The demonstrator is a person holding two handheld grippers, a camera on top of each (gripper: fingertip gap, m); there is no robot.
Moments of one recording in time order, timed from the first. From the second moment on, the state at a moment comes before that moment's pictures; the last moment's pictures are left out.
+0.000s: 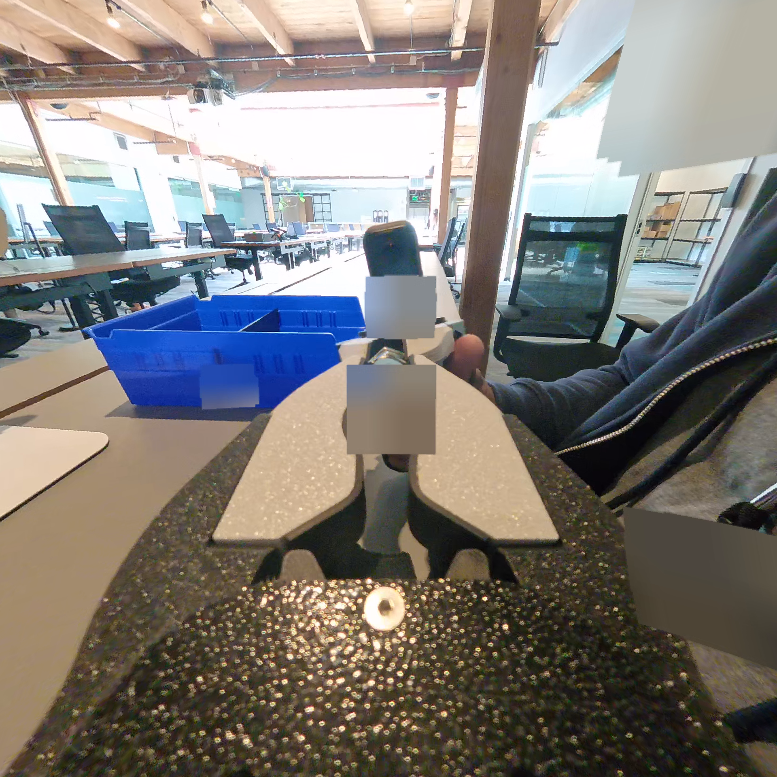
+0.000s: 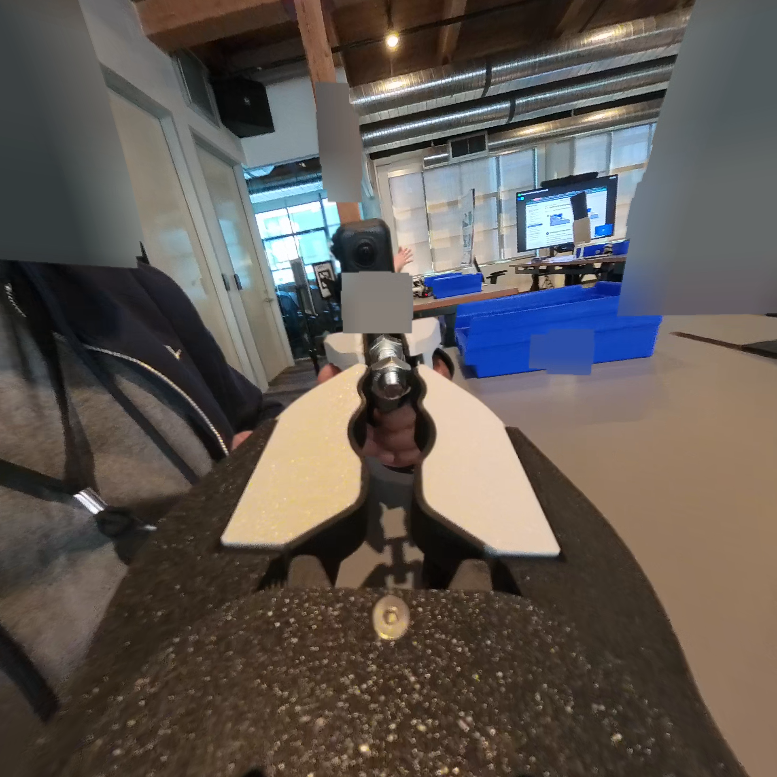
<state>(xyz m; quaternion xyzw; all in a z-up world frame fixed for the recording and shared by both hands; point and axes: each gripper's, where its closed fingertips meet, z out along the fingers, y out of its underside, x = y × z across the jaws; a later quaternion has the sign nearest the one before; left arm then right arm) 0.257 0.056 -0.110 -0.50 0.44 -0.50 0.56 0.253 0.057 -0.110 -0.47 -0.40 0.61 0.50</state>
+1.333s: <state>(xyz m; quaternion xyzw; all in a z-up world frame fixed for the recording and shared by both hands) 0.250 0.058 -0.107 -0.50 0.40 -0.59 0.50 0.255 0.053 -0.101 -0.44 -0.44 0.43 0.66</state>
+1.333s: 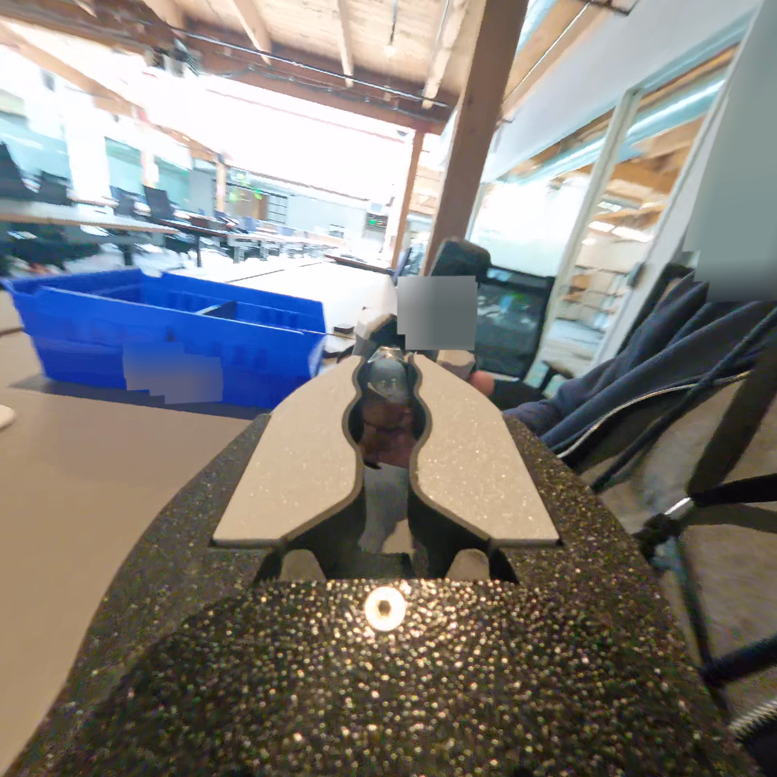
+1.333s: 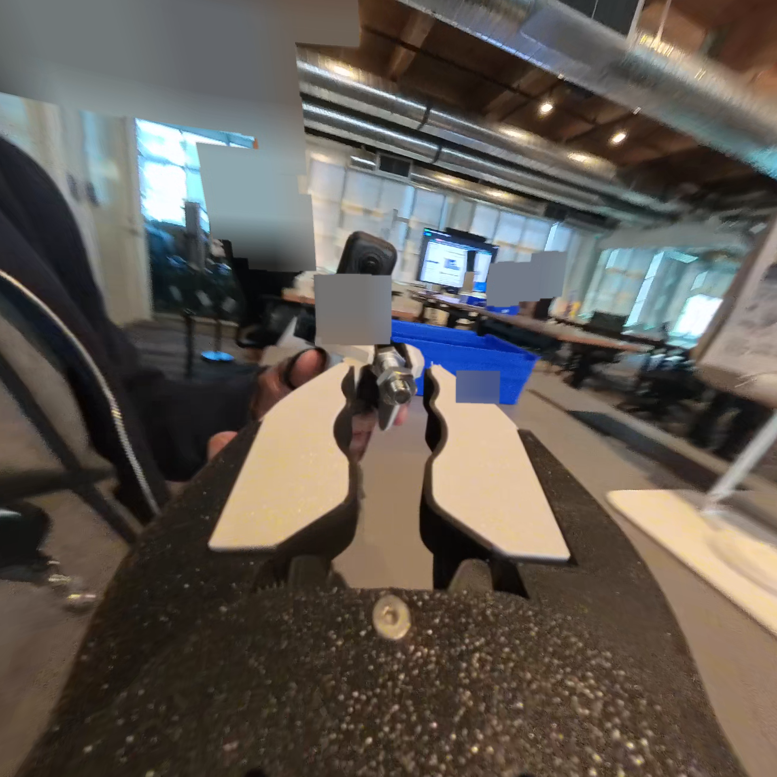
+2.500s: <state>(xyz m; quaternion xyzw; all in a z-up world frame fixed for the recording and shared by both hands) 0.253 0.059 -0.113 -0.51 0.44 -0.50 0.54 0.251 0.061 -0.112 -0.48 -0.40 0.56 0.55</state>
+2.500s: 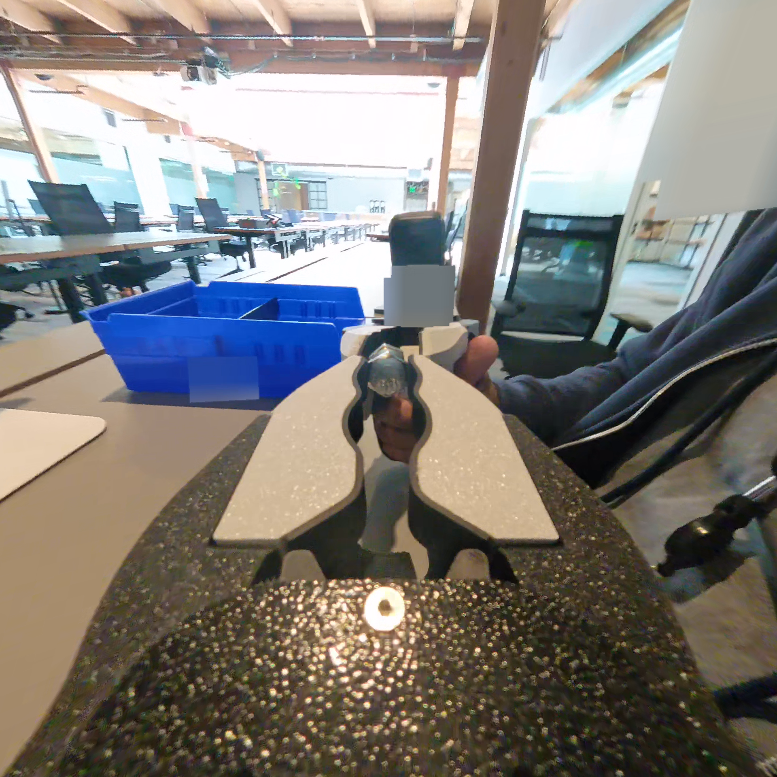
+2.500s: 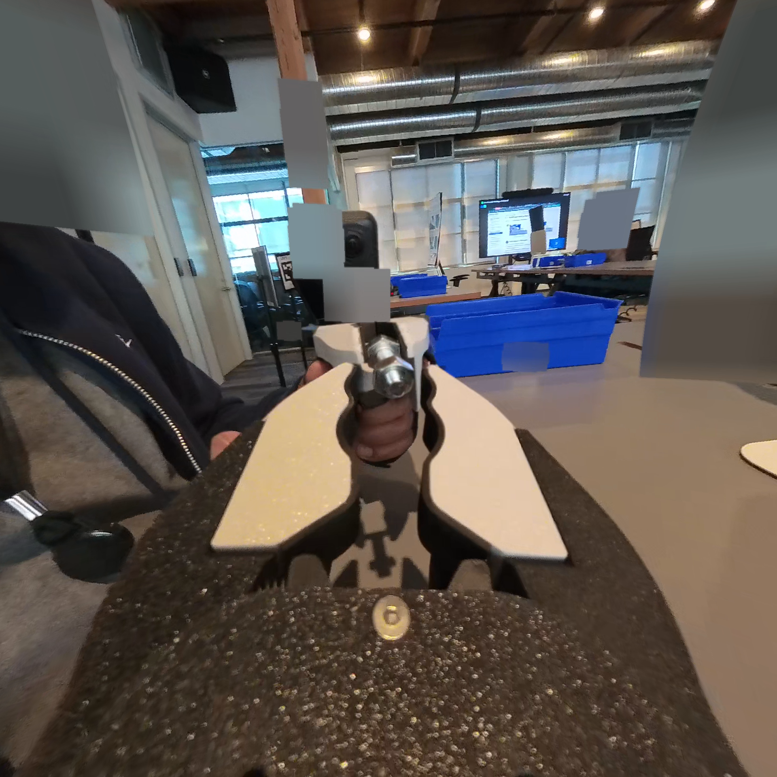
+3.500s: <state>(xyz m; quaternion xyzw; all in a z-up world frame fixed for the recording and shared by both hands) 0.252 0.056 -0.110 -0.50 0.44 -0.50 0.55 0.252 0.058 -0.112 -0.47 -0.38 0.61 0.51</state>
